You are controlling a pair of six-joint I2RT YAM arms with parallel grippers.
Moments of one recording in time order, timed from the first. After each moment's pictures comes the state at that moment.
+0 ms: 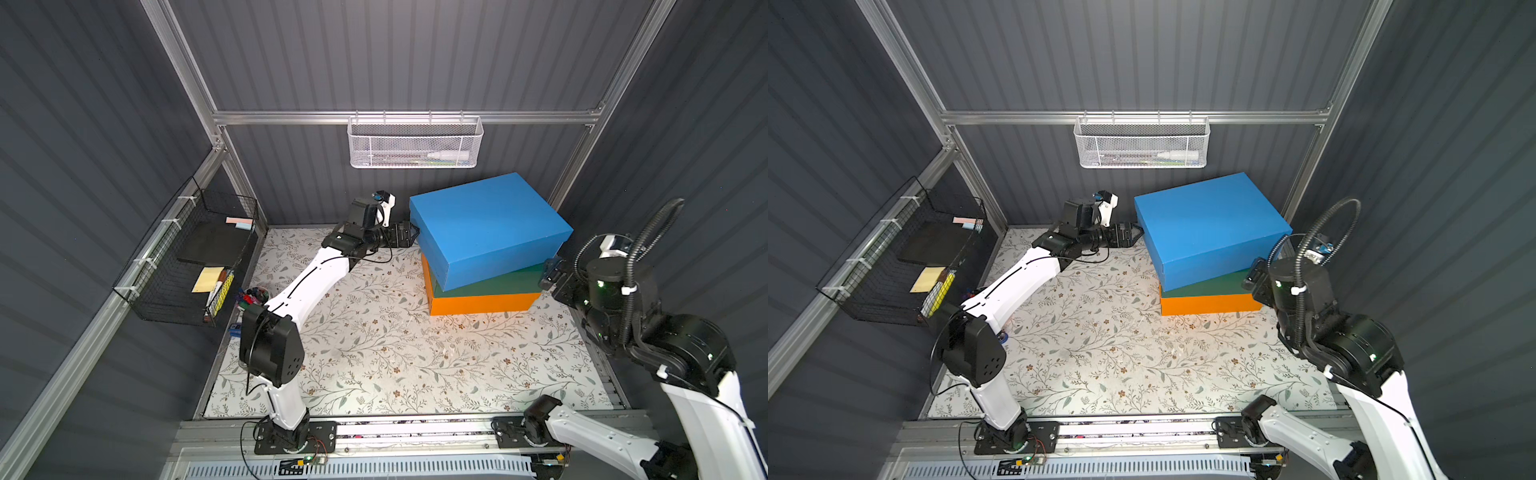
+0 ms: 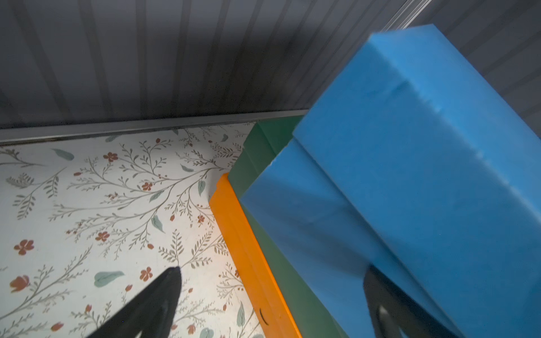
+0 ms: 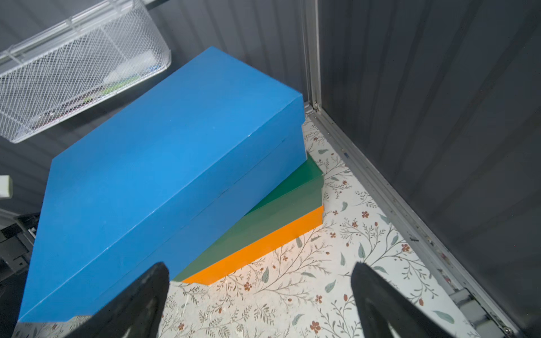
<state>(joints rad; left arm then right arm) -0.44 1.82 1.71 -0.35 0.33 -0.40 0.52 0.93 1.62 -1.25 0.64 0.67</state>
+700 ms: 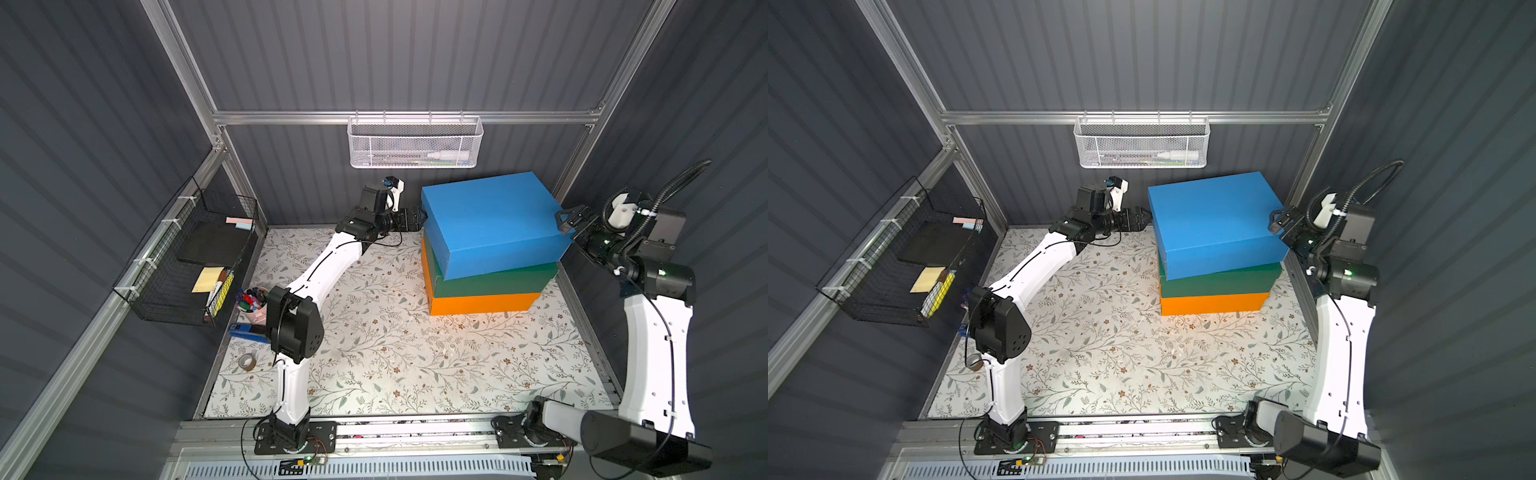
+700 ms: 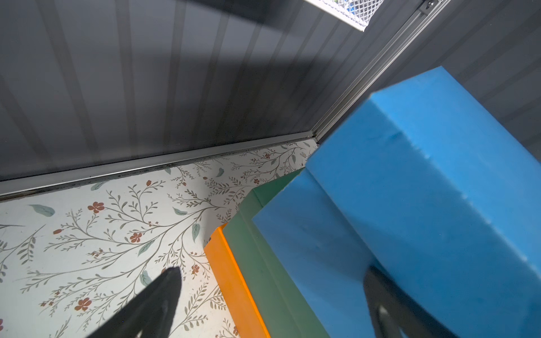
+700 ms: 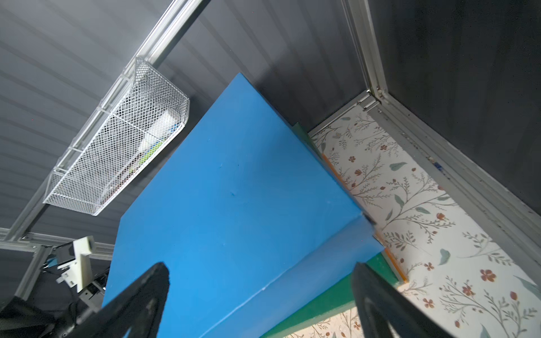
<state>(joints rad) -0.44 2.02 1.98 -0.38 0.33 -0.40 -0.33 1.22 1.59 -0.80 -0.40 0.54</state>
